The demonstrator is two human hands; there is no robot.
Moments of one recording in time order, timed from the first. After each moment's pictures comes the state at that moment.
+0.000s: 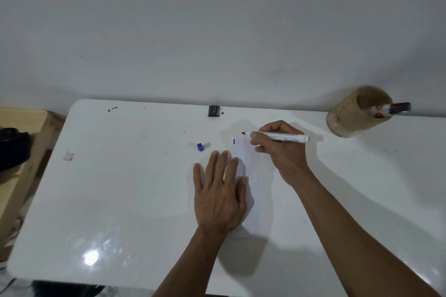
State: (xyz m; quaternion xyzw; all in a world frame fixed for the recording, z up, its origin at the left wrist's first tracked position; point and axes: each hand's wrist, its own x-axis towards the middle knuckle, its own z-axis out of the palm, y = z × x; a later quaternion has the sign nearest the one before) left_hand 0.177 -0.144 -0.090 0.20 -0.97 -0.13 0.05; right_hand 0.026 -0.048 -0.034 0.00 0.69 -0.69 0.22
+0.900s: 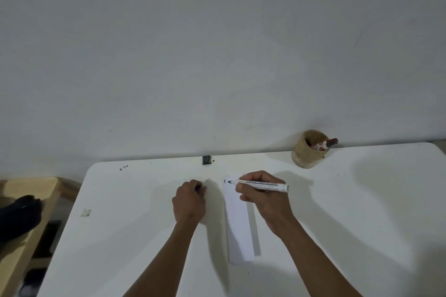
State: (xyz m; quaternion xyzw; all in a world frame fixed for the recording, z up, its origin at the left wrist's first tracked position) left_hand 0.145 -0.229 -0.028 0.35 -0.87 -0.35 0.00; right_hand 0.104 -0.040 0.050 0.02 0.66 -0.73 0.19
